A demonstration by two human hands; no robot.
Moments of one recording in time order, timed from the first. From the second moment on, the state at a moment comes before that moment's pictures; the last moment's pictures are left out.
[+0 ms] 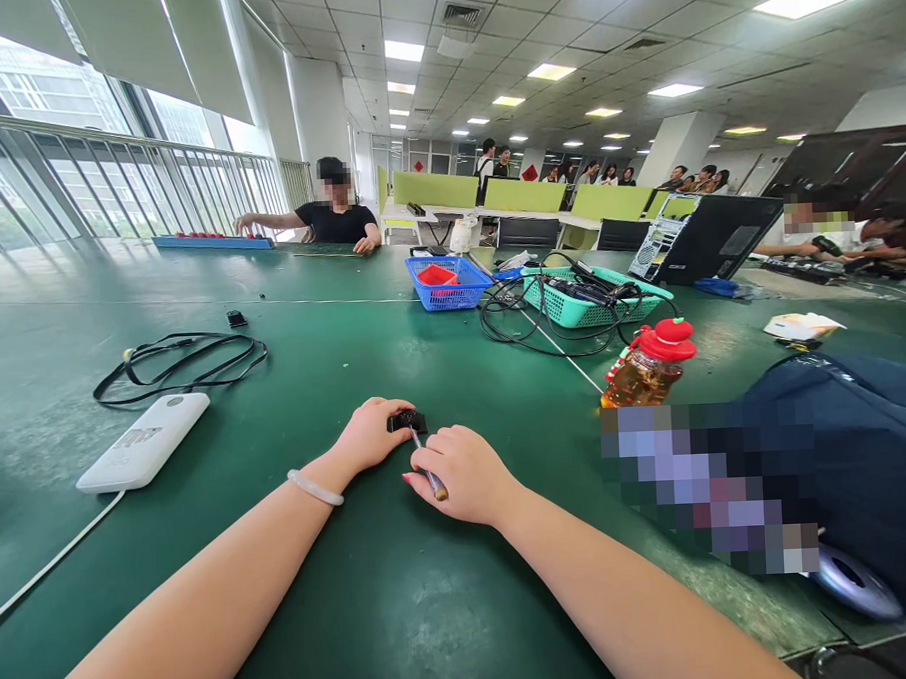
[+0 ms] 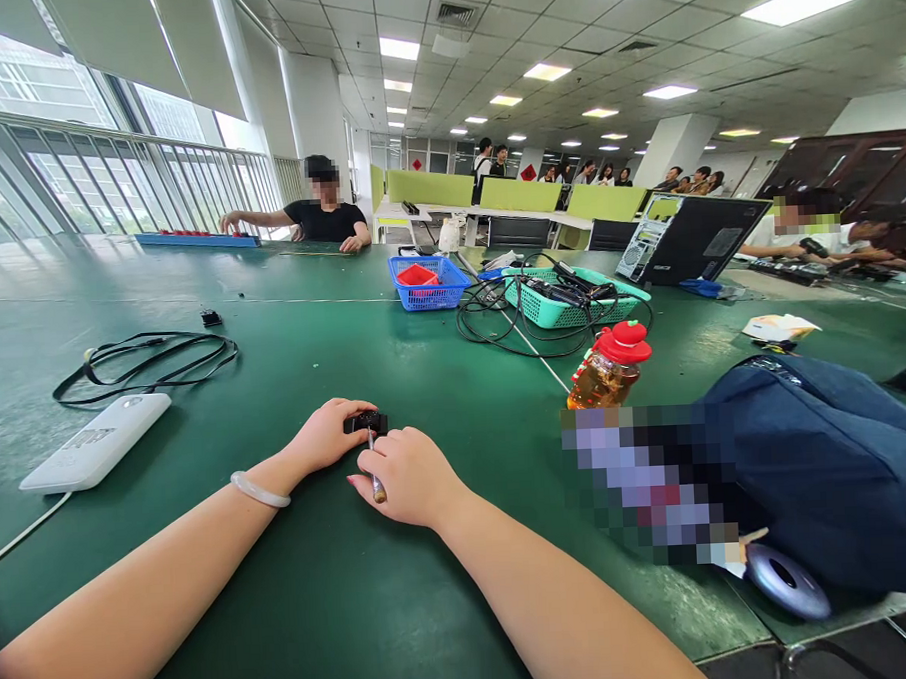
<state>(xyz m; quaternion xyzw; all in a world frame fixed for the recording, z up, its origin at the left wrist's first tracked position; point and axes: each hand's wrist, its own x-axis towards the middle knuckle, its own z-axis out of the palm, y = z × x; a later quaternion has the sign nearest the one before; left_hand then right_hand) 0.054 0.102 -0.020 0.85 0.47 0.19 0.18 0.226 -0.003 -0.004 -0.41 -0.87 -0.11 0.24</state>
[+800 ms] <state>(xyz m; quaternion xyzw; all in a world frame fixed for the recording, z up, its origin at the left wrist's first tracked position) 0.054 0.103 -0.019 0.85 0.47 0.19 0.18 0.225 -0.002 -0.004 -0.41 -0.89 -0.10 0.20</state>
